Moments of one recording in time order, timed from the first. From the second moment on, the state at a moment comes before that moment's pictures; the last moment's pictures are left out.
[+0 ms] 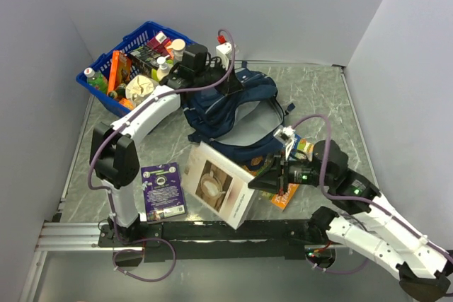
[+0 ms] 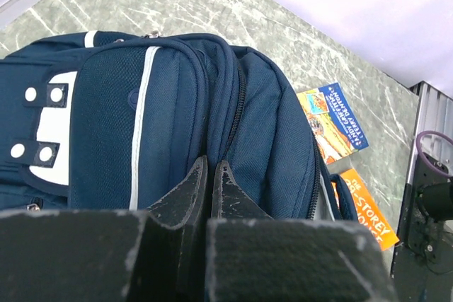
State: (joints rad) left arm -0.53 1.87 1.72 -0.19 0.62 -0.09; right arm 0.77 0.59 0.72 -0.40 -0.63 0.62
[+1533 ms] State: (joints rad) left arm -0.49 1.72 1.48 -0.19 0.76 0.03; right arm 0.35 0.67 0.91 -0.88 -0.08 0.54
